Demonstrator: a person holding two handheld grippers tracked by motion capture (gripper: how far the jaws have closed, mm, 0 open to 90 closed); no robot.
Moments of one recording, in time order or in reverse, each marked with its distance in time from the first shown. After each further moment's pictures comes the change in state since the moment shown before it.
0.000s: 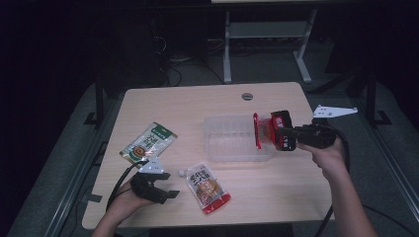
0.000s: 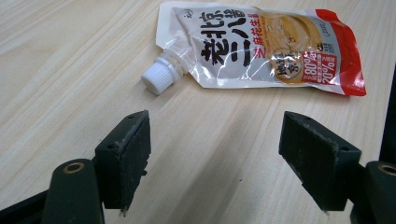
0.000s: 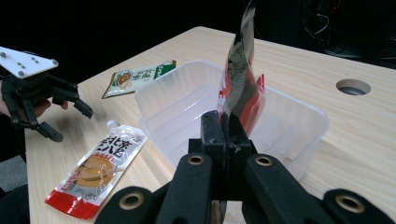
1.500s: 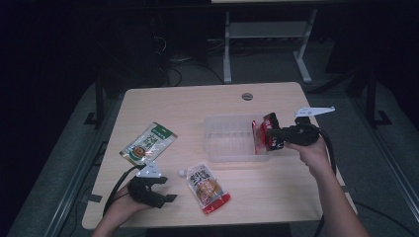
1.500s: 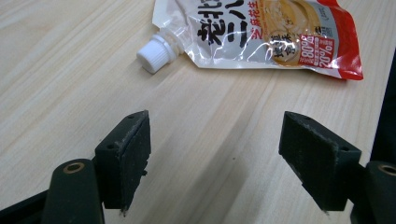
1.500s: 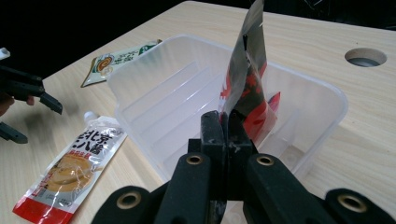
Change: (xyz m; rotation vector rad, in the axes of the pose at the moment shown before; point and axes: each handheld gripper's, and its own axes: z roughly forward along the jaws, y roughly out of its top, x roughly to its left) left arm -0.005 -0.011 -0.005 0.018 0.010 -0.014; right arm -0.013 -0.008 0.043 0.084 -0.023 0.051
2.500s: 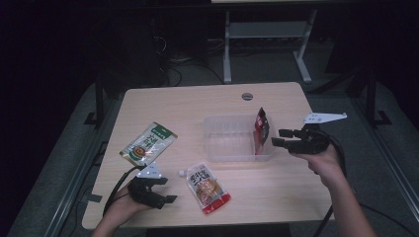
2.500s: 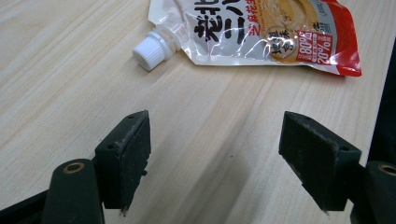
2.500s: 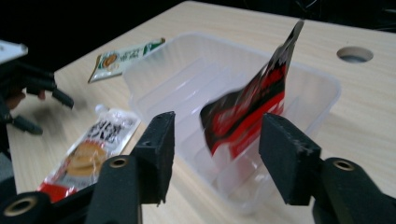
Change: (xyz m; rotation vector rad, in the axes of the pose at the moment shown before) left arm 0.000 0.000 0.001 0.002 -0.005 0.006; right arm 0.023 -0.009 -0.030 -0.001 -0.031 -0.012
